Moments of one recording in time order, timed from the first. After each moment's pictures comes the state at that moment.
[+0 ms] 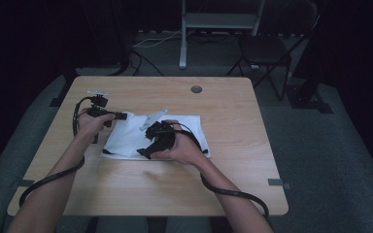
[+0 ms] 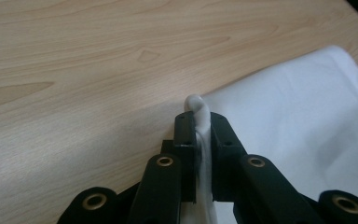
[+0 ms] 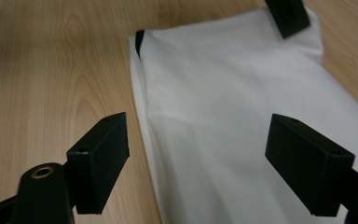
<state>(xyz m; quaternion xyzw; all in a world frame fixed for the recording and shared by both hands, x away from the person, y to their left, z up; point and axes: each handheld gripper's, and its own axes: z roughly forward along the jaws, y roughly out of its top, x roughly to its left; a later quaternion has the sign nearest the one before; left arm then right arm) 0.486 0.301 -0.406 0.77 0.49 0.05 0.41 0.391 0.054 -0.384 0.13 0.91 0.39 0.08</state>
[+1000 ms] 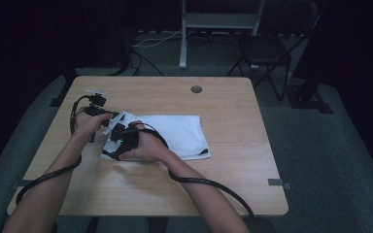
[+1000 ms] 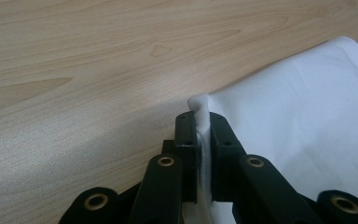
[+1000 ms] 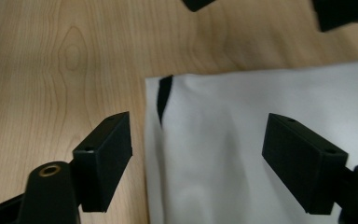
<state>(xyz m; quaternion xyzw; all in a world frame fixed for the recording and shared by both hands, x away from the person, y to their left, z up) 0.490 0.308 -0.405 0.78 0.49 0.05 0.39 0.403 0.150 -0.407 0.09 0.93 0.35 0.06</state>
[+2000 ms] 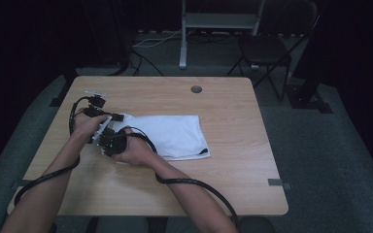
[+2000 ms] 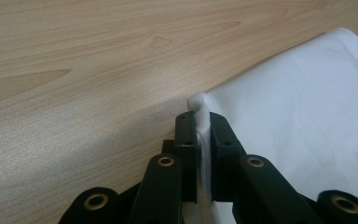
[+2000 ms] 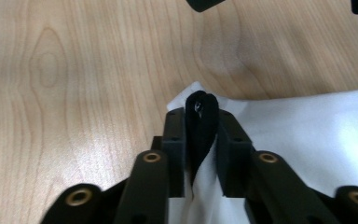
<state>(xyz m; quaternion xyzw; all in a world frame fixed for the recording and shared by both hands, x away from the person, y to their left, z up) 0.488 0.309 -0.408 0.79 0.48 0.05 0.39 0.398 0.181 -0.421 0.11 0.94 0.32 0.07</state>
